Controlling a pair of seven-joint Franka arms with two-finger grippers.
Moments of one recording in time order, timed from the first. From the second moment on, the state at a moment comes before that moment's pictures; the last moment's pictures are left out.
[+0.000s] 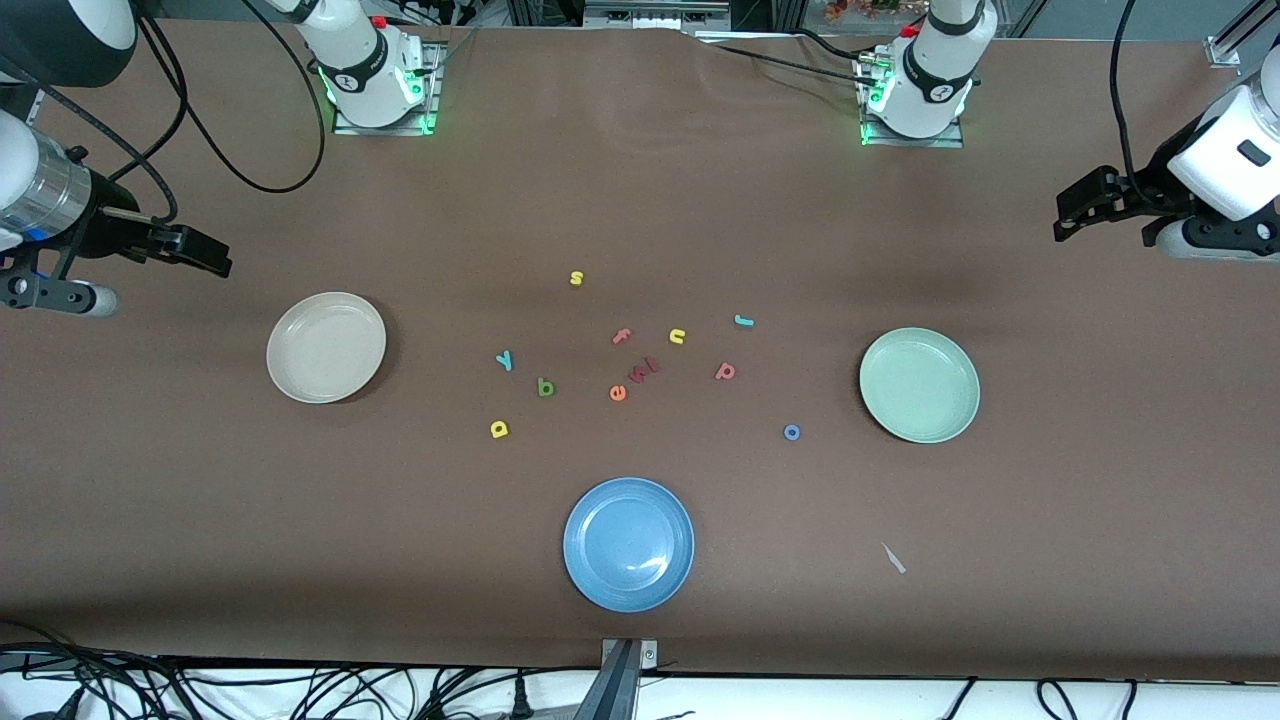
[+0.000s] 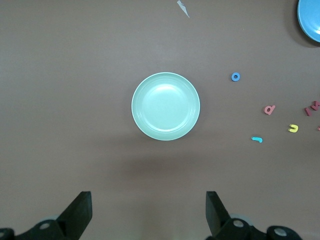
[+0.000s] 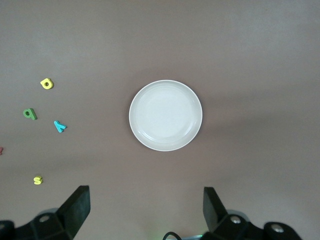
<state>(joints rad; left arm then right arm) 0.00 -0.02 -0.06 -1.61 -0.02 1.53 -0.02 0.07 0.11 0.00 -1.54 -0.02 1.52 0.23</state>
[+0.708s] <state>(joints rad) 0.00 -0.02 -0.06 -1.61 -0.02 1.53 -0.02 0.07 0.11 0.00 -1.54 -0.02 1.52 0.23</state>
